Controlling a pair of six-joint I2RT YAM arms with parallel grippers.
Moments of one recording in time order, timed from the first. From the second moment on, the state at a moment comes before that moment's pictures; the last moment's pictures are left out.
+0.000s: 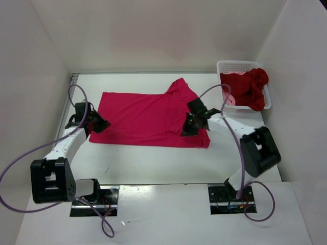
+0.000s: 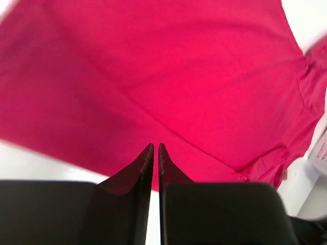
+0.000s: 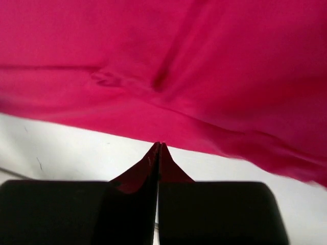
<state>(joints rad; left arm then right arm) 0.13 1.26 0.76 -0.32 0.16 -0.76 0.44 1.53 0.97 -0.50 -0.13 0.79</state>
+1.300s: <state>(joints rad) 0.08 1.40 0.67 -0.19 0.12 -0.77 0.55 1.82 1.16 -0.42 0.02 0.81</state>
